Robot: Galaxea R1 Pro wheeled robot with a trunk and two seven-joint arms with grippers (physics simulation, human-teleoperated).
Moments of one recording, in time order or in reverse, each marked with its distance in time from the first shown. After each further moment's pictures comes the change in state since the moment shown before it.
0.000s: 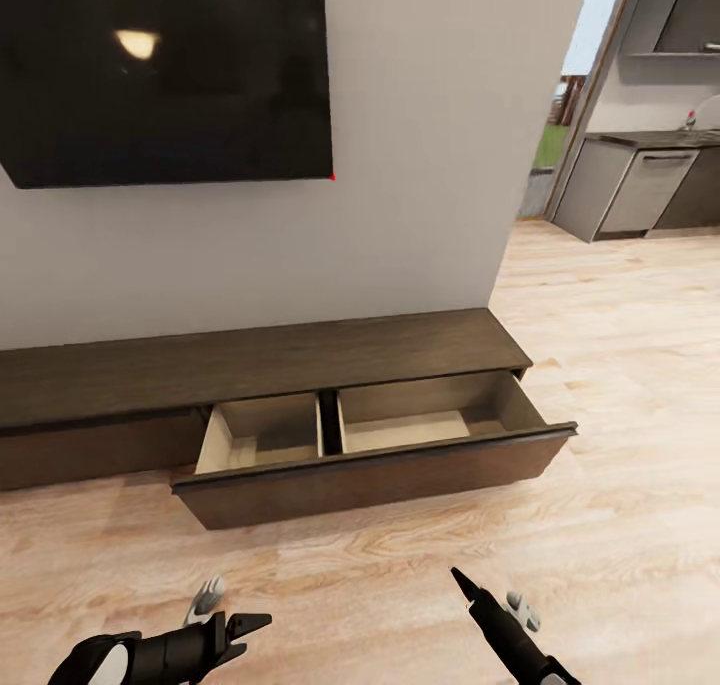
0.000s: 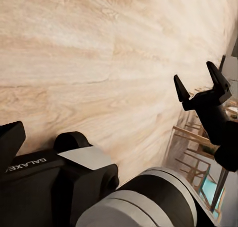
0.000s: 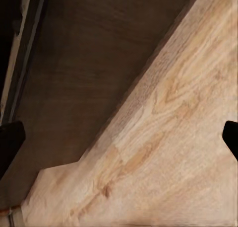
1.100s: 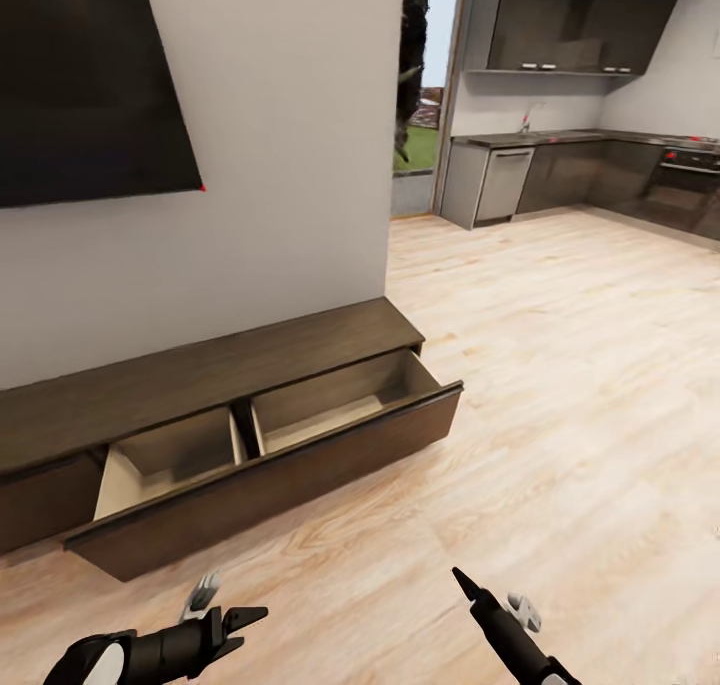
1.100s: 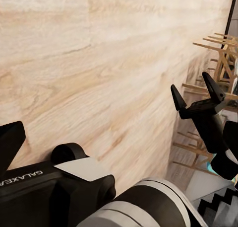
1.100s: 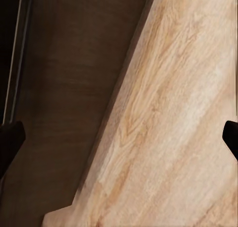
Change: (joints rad) left arm 0.000 0.000 0.026 0.000 0.010 -0.010 0.000; right arm 0.000 -0.001 -0.002 0.002 -0.005 -0.001 0.003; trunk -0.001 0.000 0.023
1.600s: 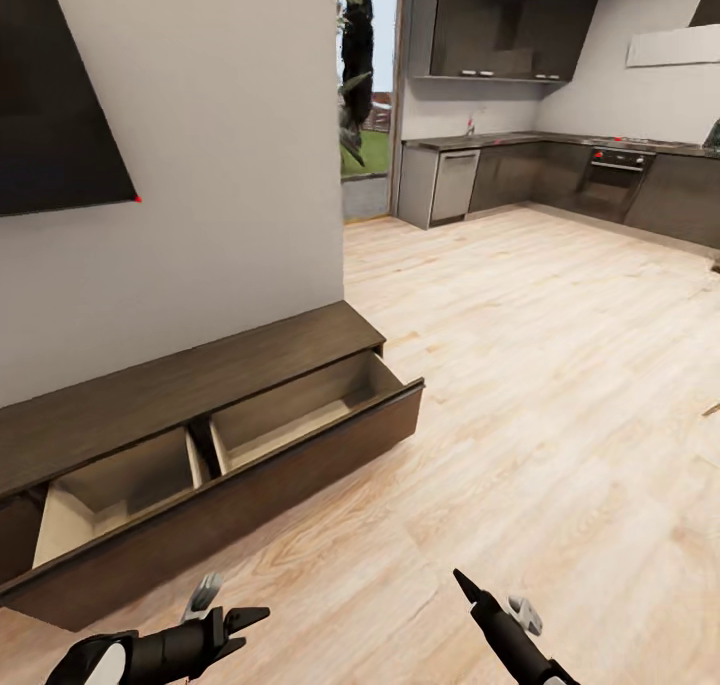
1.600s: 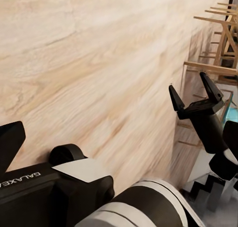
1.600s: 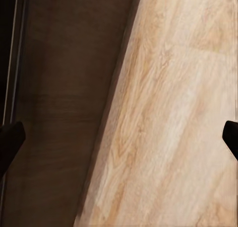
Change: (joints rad) left arm 0.000 -0.004 -0.003 0.000 0.001 0.000 0.000; right arm 0.000 0.000 -0.005 0.011 -0.004 -0.003 -0.001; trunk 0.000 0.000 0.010
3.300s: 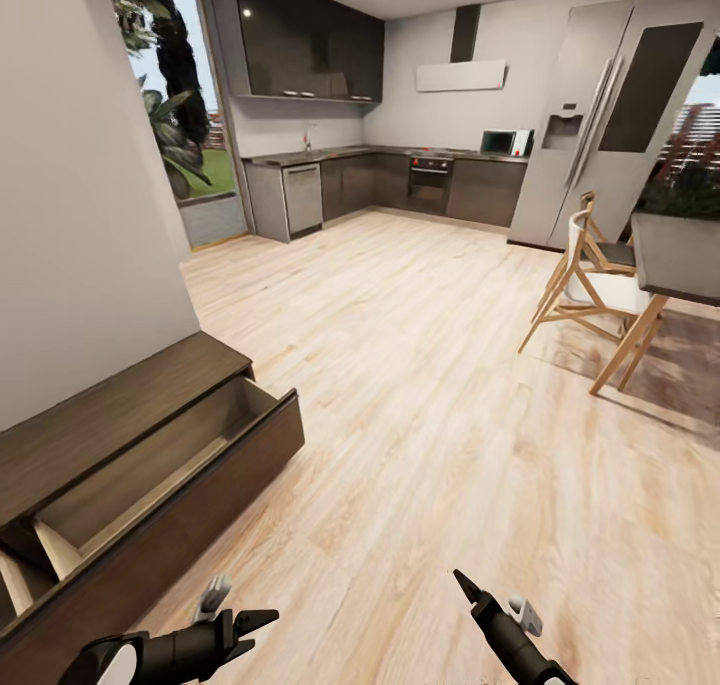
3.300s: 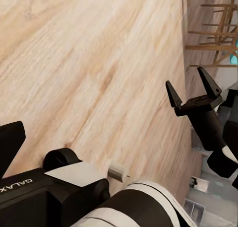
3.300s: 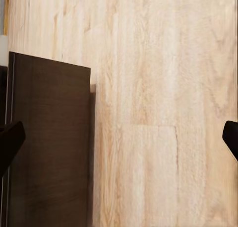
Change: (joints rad) left arm 0.000 -0.027 -0.008 0.000 -0.014 -0.005 0.003; right arm 0.000 0.002 -0.002 0.003 -0.007 -0.002 0.000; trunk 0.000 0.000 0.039
